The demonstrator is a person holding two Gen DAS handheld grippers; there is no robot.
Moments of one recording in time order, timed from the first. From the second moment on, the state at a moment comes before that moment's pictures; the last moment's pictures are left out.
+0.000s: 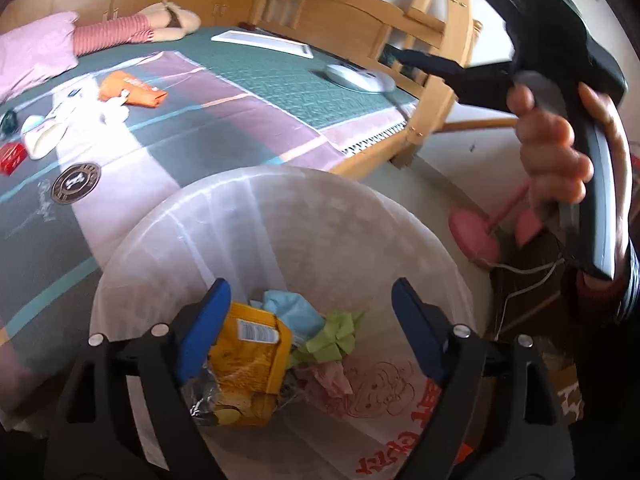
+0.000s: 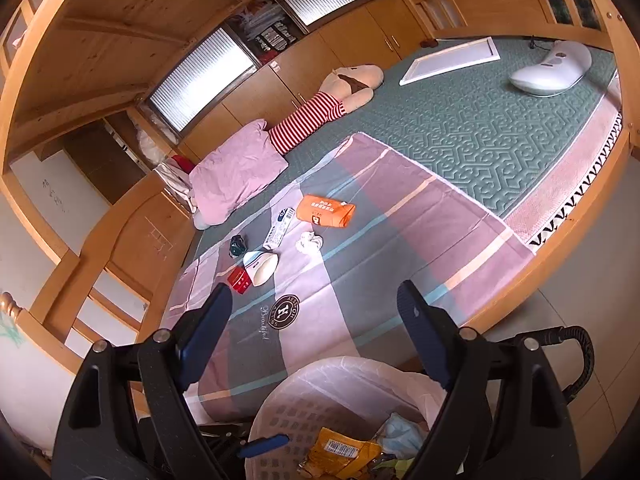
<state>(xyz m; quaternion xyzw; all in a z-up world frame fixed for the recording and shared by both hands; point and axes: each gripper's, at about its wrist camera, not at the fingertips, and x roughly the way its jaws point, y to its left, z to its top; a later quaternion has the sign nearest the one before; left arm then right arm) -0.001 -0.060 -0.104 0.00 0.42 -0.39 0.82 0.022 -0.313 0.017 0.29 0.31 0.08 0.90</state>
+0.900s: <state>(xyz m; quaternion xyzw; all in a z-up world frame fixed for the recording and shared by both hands) 0.169 0.228 -0.122 -0.23 0.46 0.12 0.85 0.224 -0.083 -0.038 0.07 0.48 0.22 0.84</state>
